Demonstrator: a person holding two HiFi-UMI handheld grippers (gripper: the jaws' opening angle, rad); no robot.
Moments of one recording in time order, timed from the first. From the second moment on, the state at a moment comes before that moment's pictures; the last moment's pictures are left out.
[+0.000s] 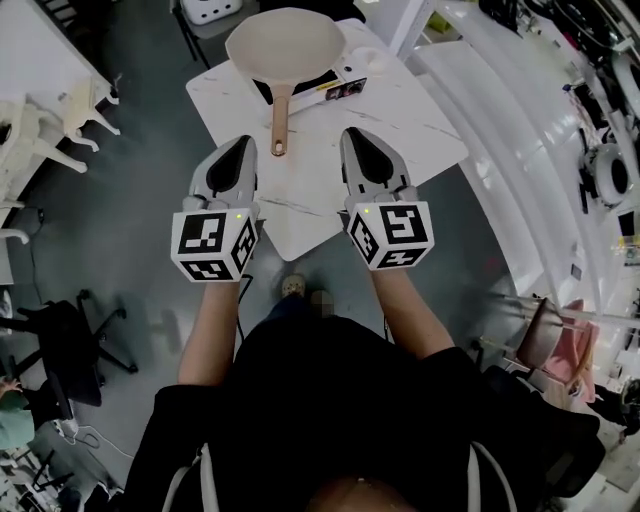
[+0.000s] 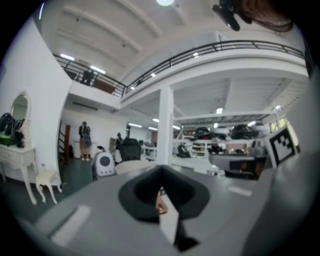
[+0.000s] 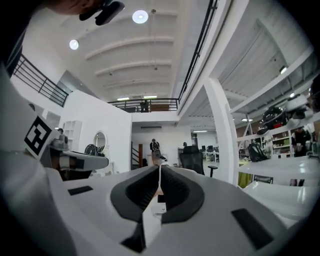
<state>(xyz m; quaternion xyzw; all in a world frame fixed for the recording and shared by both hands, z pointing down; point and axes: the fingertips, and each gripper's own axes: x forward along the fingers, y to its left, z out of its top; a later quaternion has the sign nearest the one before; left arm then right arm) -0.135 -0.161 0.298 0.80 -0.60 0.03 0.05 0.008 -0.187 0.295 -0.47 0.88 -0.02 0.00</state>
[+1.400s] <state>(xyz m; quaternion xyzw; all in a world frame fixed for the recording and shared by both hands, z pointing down) -0.101 -0.099 0.301 0.80 -0.60 0.05 0.01 0.025 -0.114 0.303 -0.48 0.87 0.02 -0.02</state>
